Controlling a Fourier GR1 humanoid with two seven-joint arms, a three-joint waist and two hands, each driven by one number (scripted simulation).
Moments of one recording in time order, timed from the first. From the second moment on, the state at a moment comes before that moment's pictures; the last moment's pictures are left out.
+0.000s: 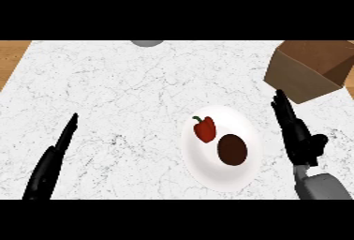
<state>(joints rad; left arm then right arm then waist) 0.07 0.55 -0.34 -1.54 0.06 0.35 -0.10 -0.14 -0.36 0.24 -1.35 -0.27 -0.25 -0.17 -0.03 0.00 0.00</state>
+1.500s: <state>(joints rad) -0.13 0.58 -0.16 -1.29 0.07 0.34 0.03 -0.60 -0.68 0.58 -0.93 0.26 0.30 -0.88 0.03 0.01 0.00</state>
